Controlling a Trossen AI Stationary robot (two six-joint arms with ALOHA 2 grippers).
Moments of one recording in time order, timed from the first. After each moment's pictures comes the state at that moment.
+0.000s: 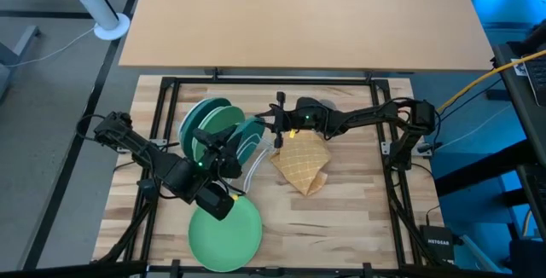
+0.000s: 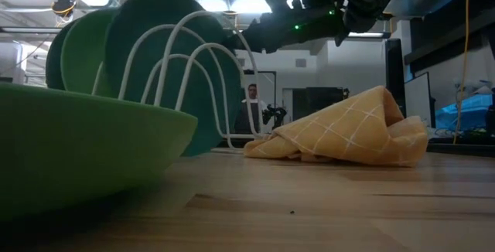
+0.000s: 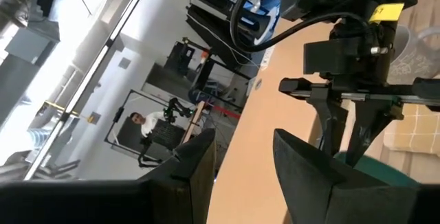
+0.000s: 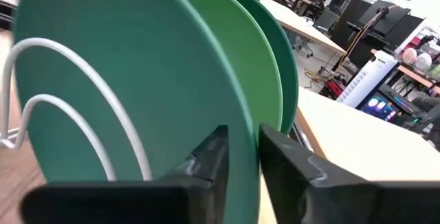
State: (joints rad) left arm -0.55 1.65 1.64 -1.24 -1.57 -0.22; right arm -0.19 1.75 0.98 0.65 -0.10 -0.44
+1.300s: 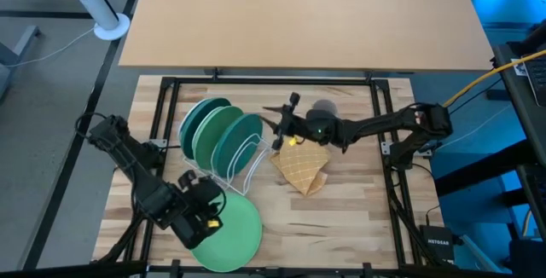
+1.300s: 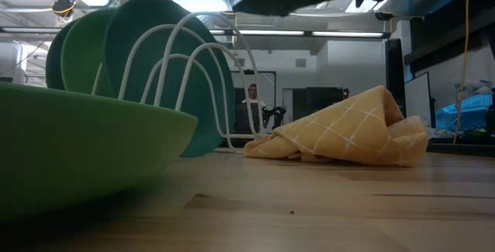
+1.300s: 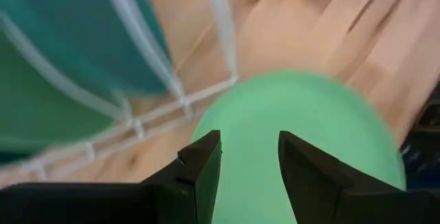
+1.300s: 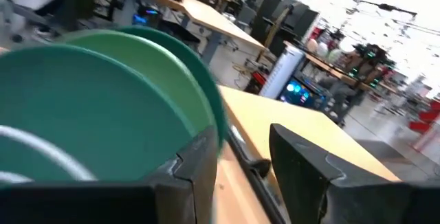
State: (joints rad) left arm -0.77 1.65 1.60 -1.33 -0.54 -1.33; right arm -0.03 1.61 0.98 0.62 0.36 -0.42
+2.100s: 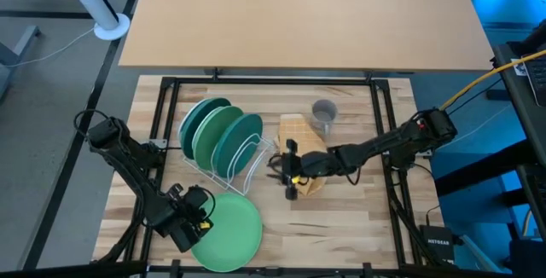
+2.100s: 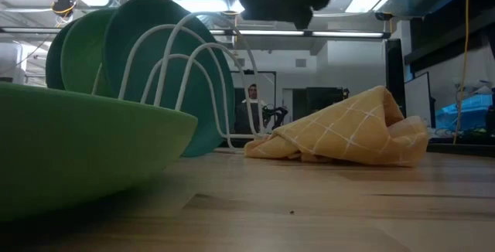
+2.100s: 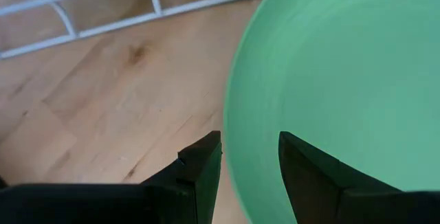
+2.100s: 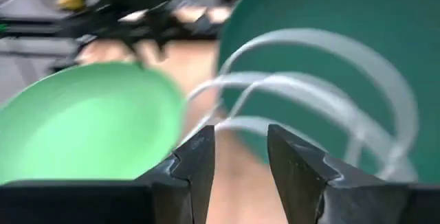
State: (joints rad) left arm -0.88 1.65 1.12 -1.06 -0.37 -1.68; right arm 0.27 1.61 0.98 0.25 0.26 0.08
